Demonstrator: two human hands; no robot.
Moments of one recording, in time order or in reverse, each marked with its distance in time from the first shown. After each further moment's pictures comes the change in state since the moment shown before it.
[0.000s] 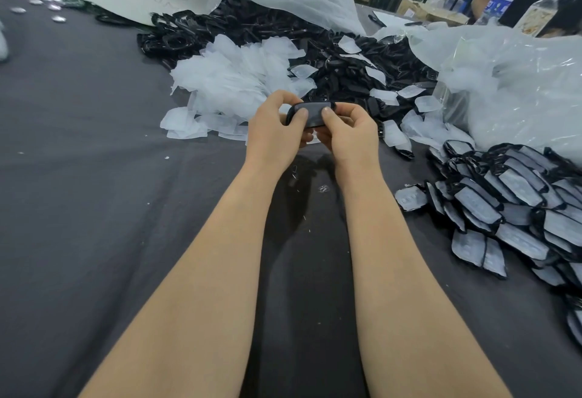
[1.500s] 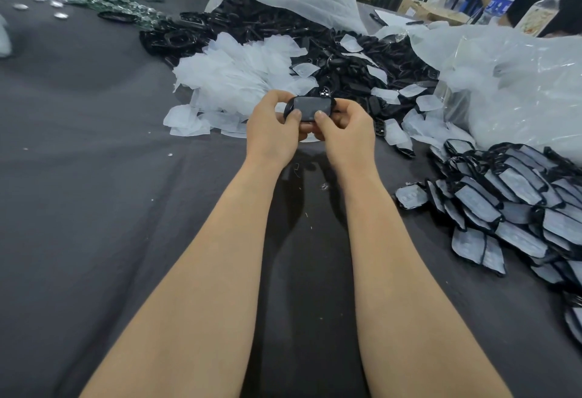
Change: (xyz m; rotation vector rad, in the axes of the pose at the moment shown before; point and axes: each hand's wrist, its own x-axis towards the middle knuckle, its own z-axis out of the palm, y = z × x) left_hand 0.002 -0.001 0.000 -0.089 0.055 -0.112; right_hand -0.005 0.002 0.002 -0.322 -0.005 -0.137
